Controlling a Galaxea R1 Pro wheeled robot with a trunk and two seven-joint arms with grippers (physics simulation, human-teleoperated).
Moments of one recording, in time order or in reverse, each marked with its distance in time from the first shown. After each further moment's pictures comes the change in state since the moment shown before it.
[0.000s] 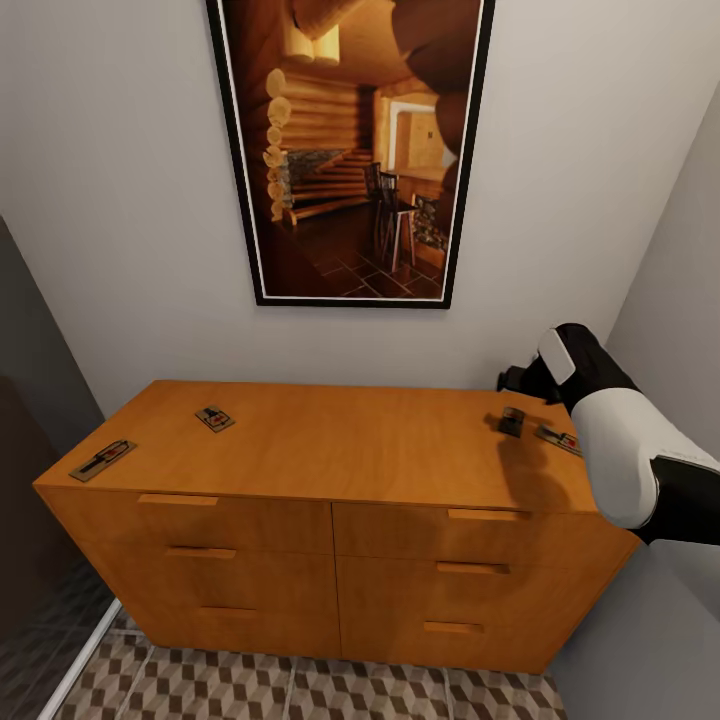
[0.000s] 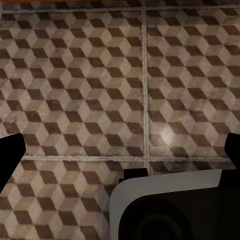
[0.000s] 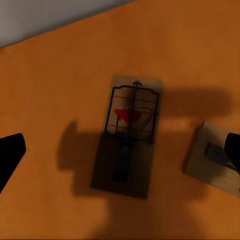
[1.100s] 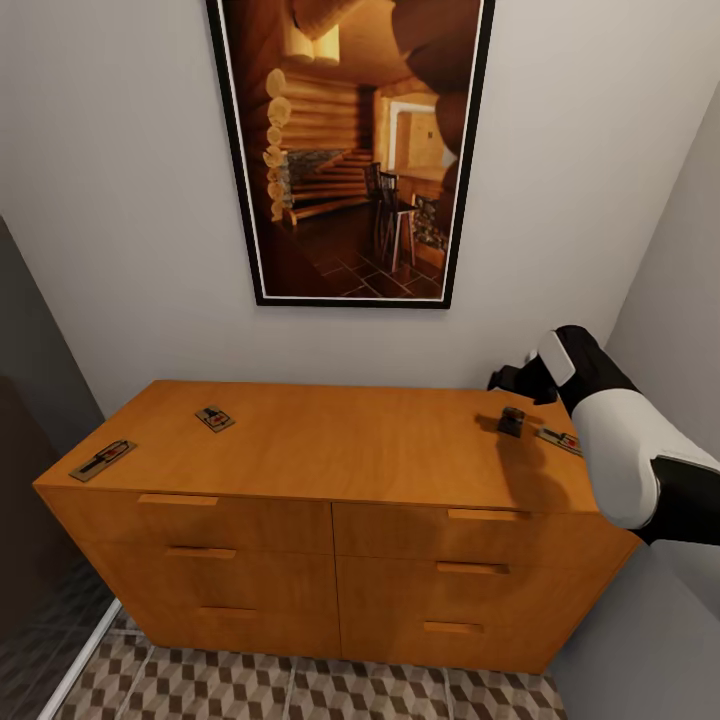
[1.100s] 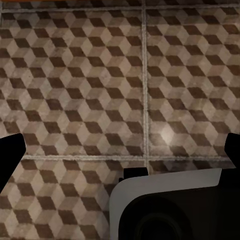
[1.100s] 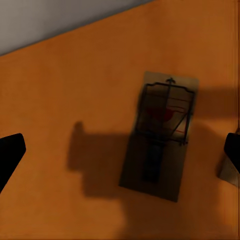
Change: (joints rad) left arm 0.000 0.000 0.000 0.002 0.000 0.000 0.000; right arm 0.001 -0.004 0.003 0.014 0.005 -0.006 0.104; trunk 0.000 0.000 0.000
